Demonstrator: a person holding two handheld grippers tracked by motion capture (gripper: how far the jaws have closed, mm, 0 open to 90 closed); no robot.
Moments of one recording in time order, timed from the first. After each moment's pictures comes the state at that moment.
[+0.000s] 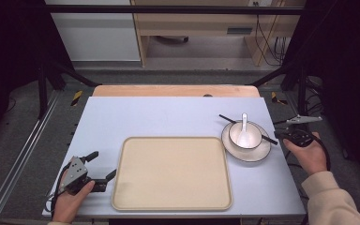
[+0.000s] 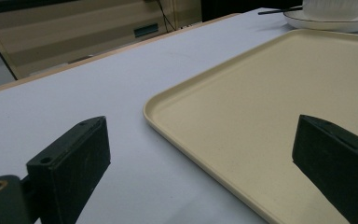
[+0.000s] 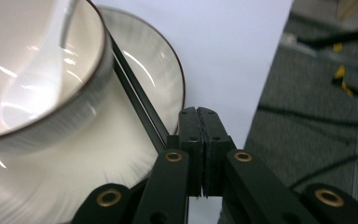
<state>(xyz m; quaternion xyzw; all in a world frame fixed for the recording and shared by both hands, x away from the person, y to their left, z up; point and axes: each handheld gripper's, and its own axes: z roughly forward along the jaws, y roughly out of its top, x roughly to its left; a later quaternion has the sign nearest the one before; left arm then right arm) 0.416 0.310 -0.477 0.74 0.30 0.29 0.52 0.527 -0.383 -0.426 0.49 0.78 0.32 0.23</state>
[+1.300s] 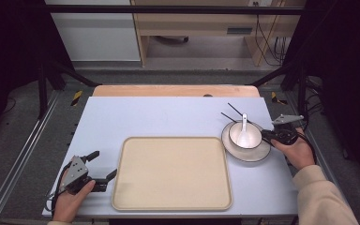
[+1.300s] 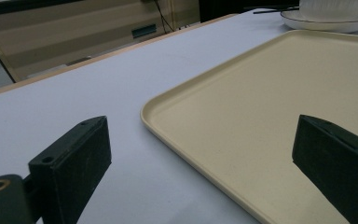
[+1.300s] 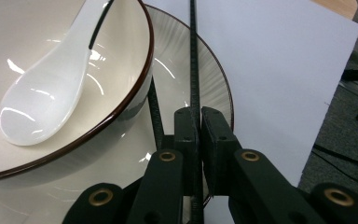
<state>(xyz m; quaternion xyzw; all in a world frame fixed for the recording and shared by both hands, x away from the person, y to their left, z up) 0.417 0.308 -0.476 0.75 0.30 0.29 0.52 0.552 -0.359 -0.449 0.42 0.82 0.32 0.22</state>
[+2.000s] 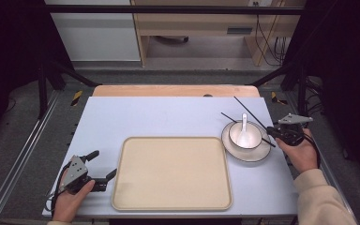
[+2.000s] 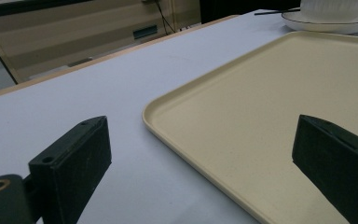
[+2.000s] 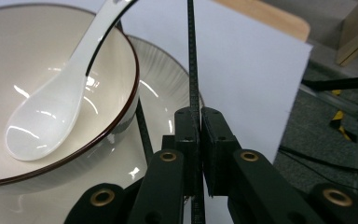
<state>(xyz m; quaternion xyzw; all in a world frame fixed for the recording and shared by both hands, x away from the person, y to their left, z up) 0.417 0.308 -0.474 0.74 0.30 0.29 0.52 0.536 -0.365 -0.432 0.43 0.79 0.34 0.27</state>
